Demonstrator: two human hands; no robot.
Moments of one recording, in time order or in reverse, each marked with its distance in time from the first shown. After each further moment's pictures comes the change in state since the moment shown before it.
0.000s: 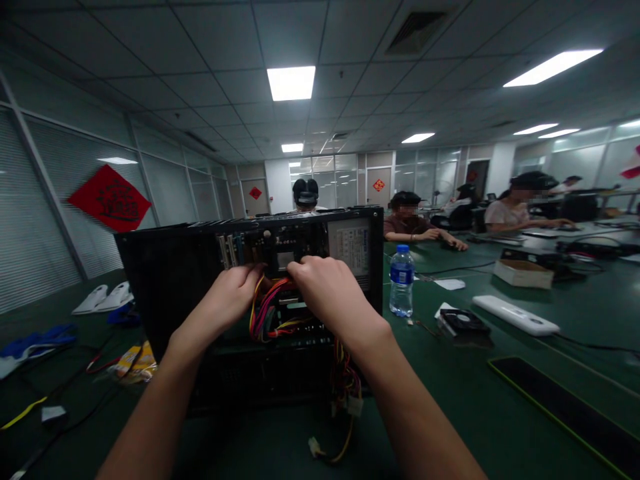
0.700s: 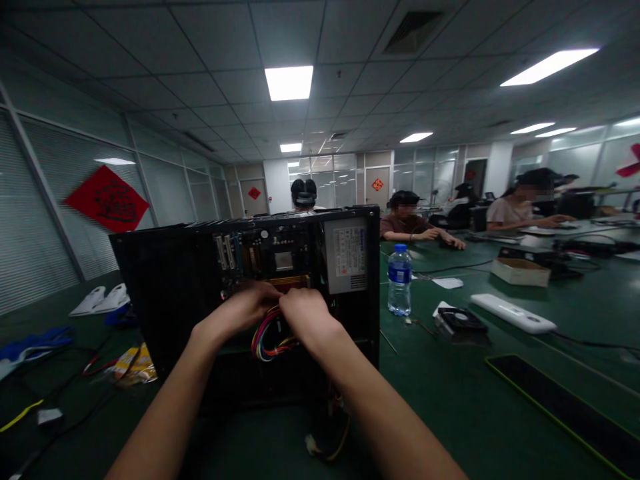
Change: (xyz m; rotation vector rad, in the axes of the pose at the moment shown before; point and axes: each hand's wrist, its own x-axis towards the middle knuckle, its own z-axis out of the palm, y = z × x) left_hand 0.014 -0.032 0.034 -0.029 -0.452 0.257; right_hand 0.008 -0.035 0.045 0.073 -0.444 0.021
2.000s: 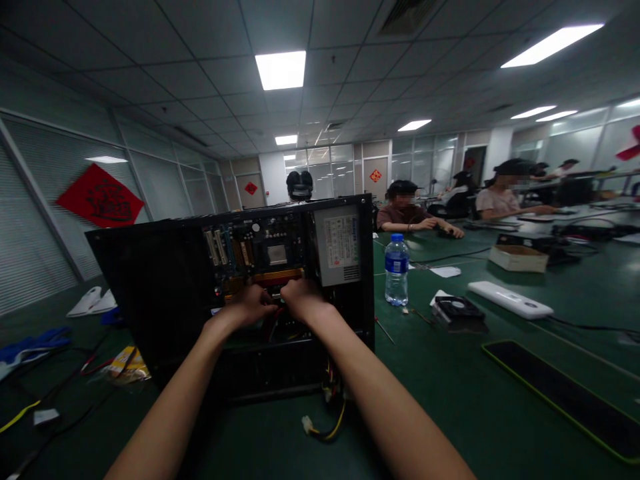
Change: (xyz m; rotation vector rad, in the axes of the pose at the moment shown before) left_hand 0.020 -0.038 0.038 0.138 0.000 -0.465; right_hand 0.037 0.028 0.049 -0.006 -0.018 -0.051
